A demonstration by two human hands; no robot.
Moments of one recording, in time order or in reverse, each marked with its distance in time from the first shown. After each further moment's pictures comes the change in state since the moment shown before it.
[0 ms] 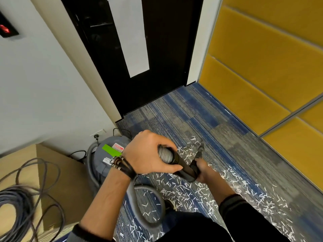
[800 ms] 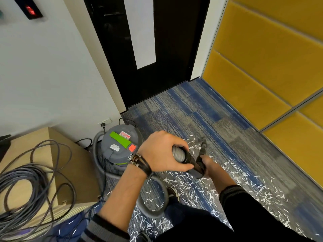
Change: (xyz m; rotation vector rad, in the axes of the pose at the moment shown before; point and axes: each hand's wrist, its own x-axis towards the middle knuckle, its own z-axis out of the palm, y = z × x) left_hand -0.071 0.014 0.027 0.091 -0.018 0.011; right_hand -0.023 0.061 -0.005 -0.111 0.101 -0.013
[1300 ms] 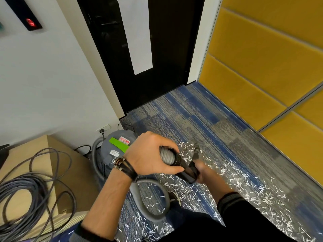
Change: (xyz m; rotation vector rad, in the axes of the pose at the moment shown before) left_hand -0.021 -0.009 -0.031 -0.110 0.025 0.040; right_hand -0.010 0.018 0.024 0.004 -0.079 0.033
